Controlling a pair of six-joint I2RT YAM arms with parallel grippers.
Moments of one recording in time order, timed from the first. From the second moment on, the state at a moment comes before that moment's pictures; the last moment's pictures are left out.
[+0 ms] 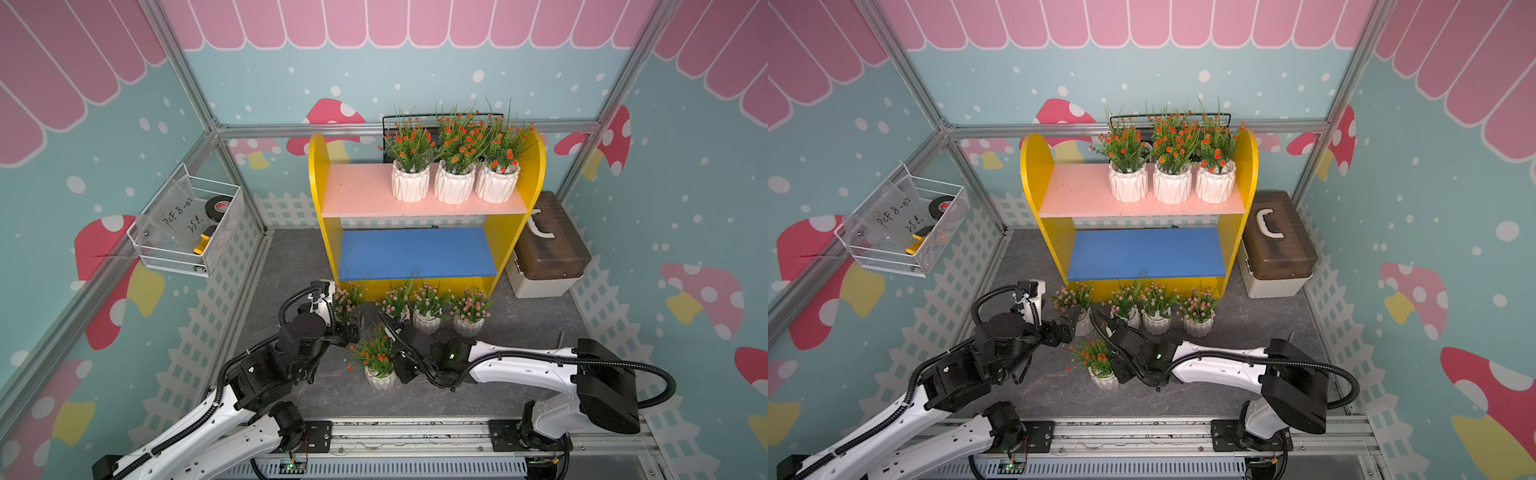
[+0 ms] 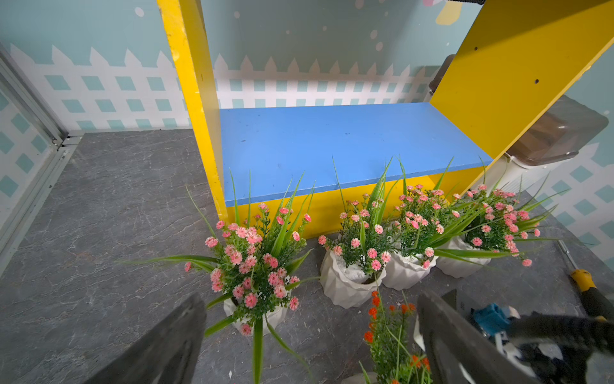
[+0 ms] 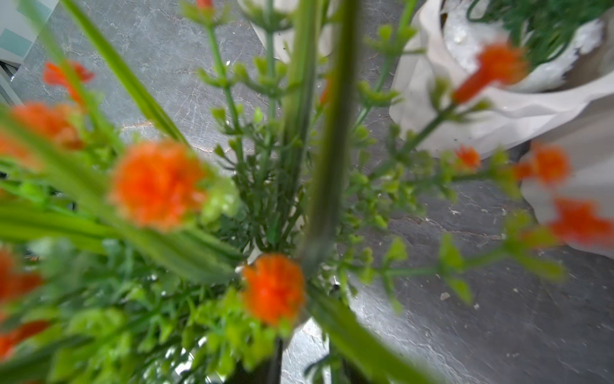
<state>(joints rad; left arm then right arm) -0.84 0.68 0.79 -0.53 -0.47 -0.36 1.17 1.50 0.90 -0.32 0.08 0.54</state>
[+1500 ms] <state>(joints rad) -0.84 0.68 0.78 -0.51 -0.47 -0.36 1.10 1.64 1.08 -0.52 0.04 0.34</state>
